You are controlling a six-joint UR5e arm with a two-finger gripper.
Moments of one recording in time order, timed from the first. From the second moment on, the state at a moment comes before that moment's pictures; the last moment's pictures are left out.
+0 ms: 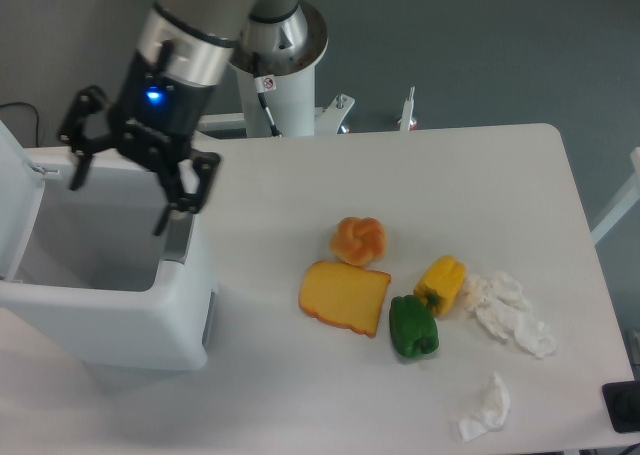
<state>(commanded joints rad) 2.37 -1.66 -1.50 -1.10 1.01 0.55</state>
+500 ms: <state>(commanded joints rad) 2.38 -1.67 -1.50 -1.10 1.33 0.78</state>
